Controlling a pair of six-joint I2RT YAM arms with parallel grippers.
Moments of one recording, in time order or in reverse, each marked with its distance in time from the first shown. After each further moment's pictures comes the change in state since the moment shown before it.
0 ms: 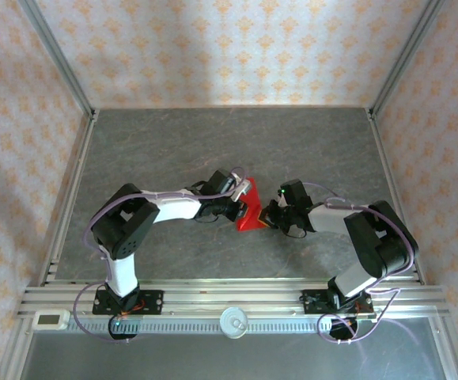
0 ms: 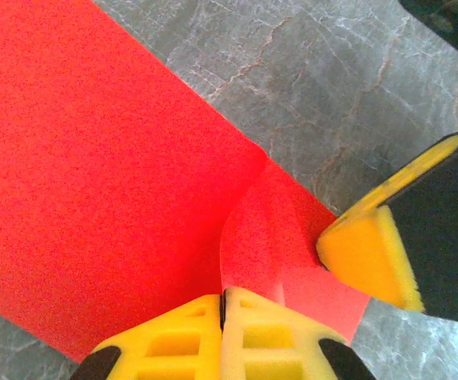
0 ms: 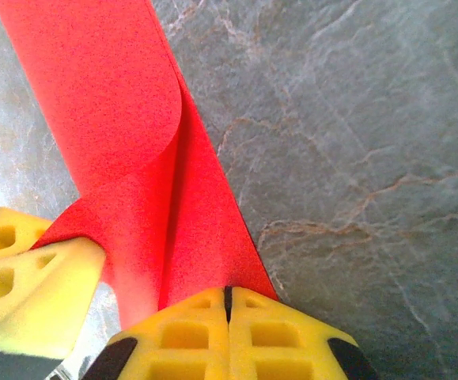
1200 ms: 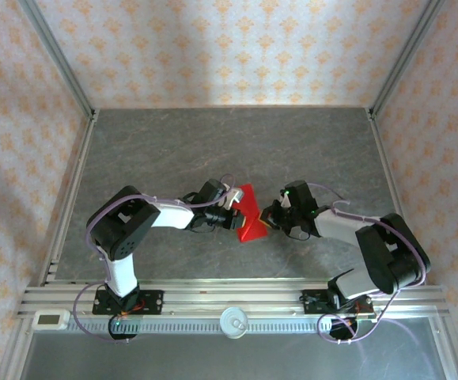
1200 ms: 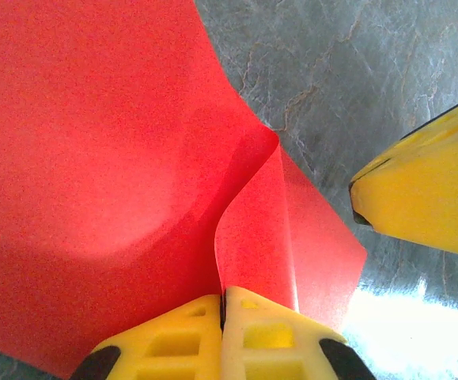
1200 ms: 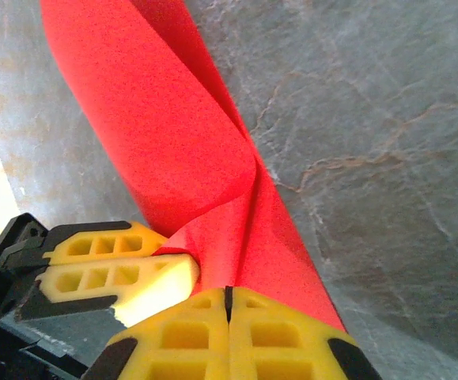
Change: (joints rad) left arm 0.014 -0.024 -0.190 0.222 0.174 -0.241; right arm 0.000 -0.121 -0.042 -0.008 -0.041 0.037
